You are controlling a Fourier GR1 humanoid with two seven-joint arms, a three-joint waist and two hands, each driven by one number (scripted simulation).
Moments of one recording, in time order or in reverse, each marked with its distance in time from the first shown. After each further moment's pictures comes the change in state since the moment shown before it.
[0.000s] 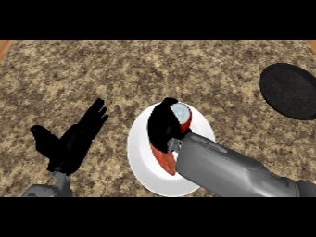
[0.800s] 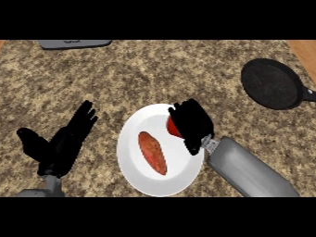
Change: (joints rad) left arm 0.034 0.005 0.061 -0.005 0.003 0.015 0.000; right arm 0.269 -0.074 -0.290 -0.092 -0.056 -0.375 -0.024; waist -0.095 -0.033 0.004
